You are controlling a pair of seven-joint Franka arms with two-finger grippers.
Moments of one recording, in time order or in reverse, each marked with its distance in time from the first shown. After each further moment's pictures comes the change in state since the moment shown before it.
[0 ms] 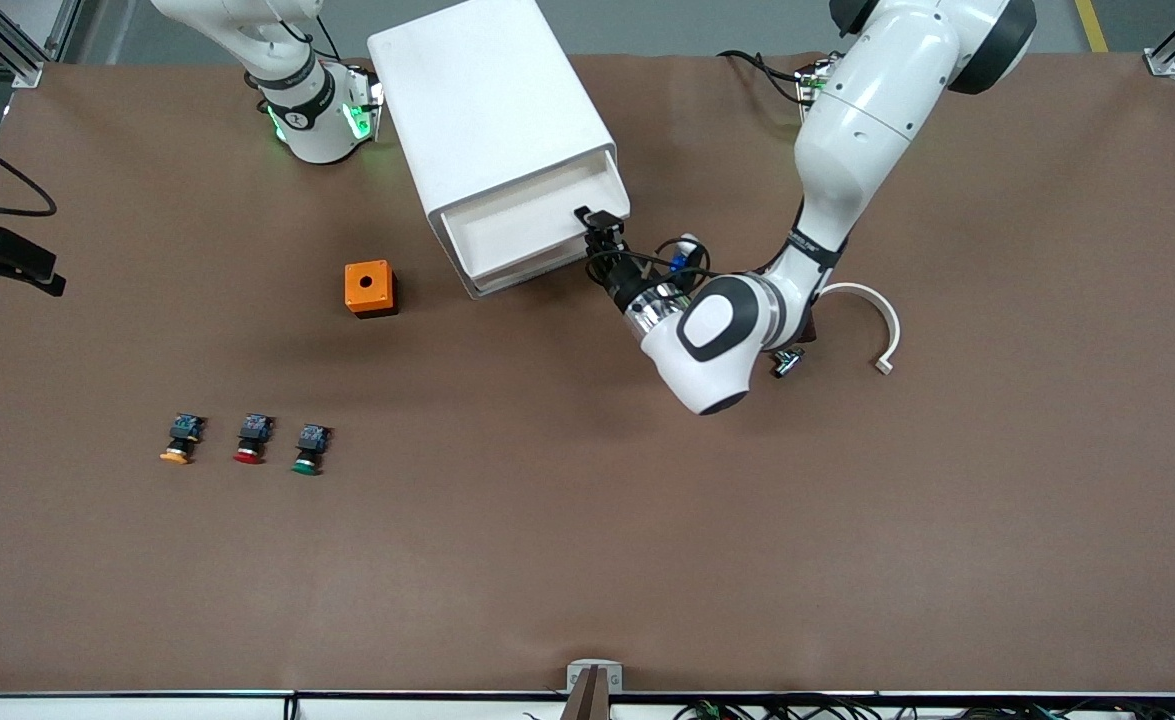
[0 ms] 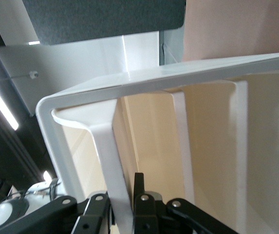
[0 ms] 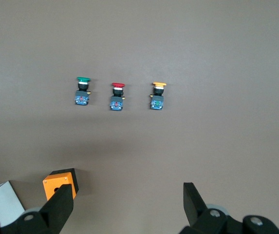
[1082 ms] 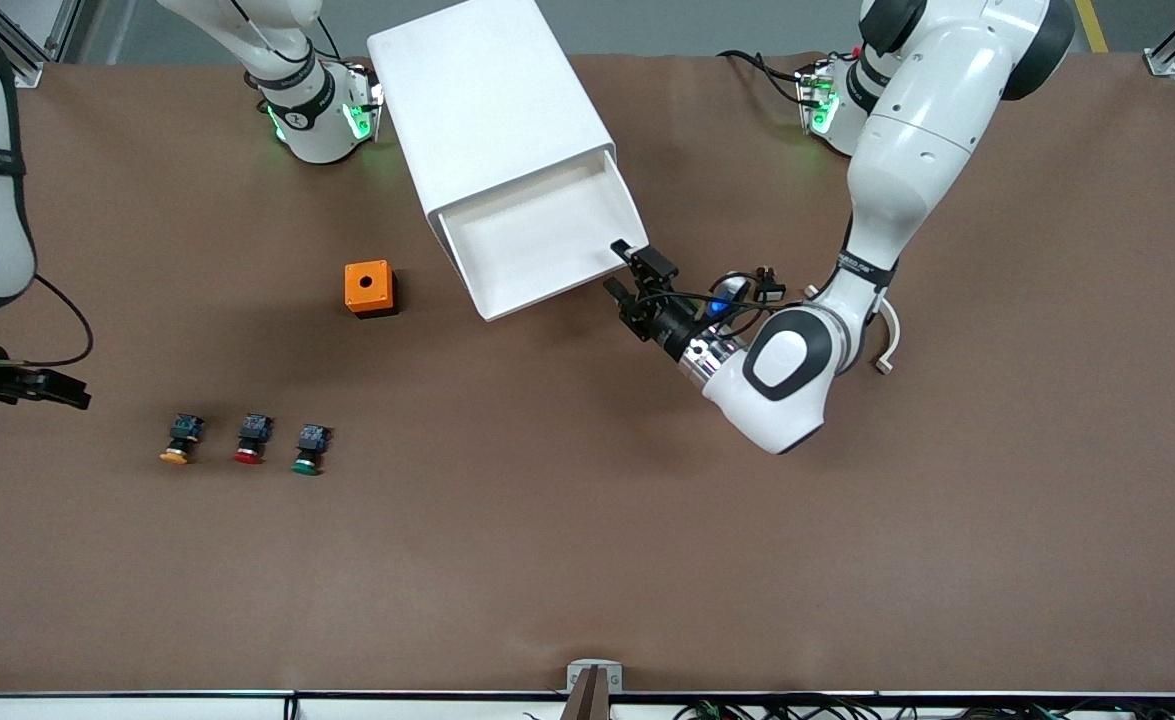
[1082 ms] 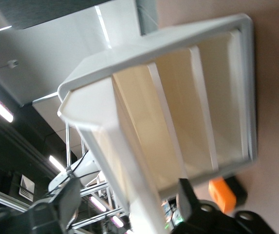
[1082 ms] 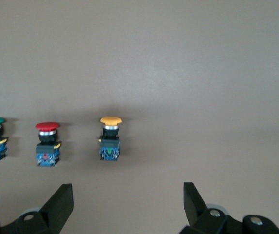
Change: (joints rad) left arm 0.131 0.001 0.008 0.077 -0.011 0.014 0.176; right arm -0.152 0.307 -0.001 -0.153 0.020 0.504 -0.082
